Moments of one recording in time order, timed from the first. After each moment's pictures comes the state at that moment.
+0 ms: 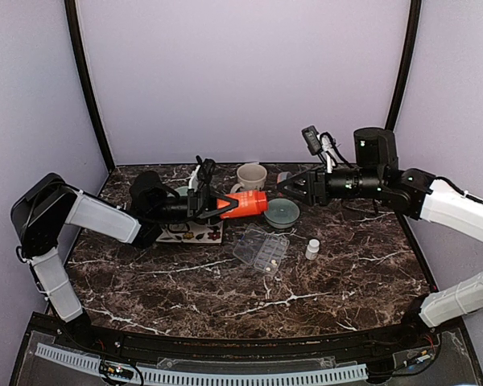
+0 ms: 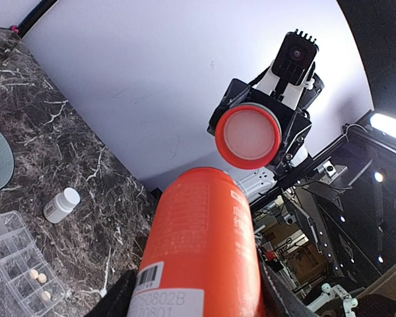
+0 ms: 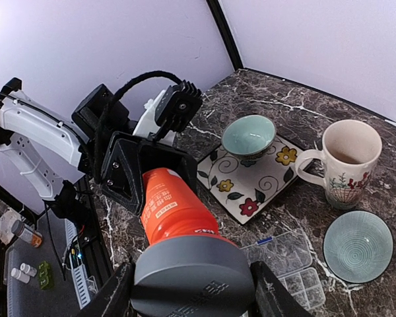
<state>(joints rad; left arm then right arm) -0.64 1.78 0.83 1.12 0.95 -1.08 0.72 1.21 1.05 -0.19 -0.44 0.27</state>
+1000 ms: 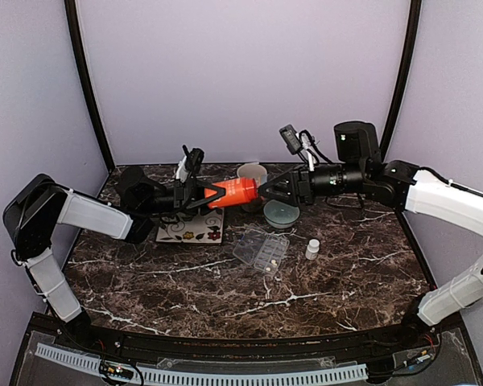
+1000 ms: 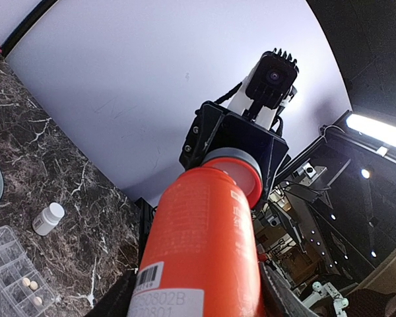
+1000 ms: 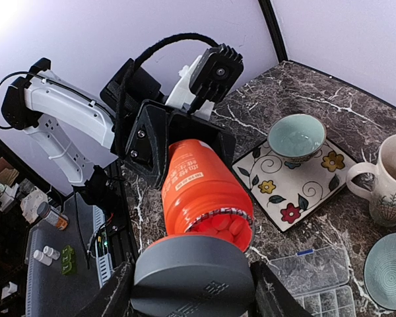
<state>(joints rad) -0.58 1.72 0.82 1.24 1.01 -1.20 0.79 1.33 1.17 -0.19 -0.55 0.26</state>
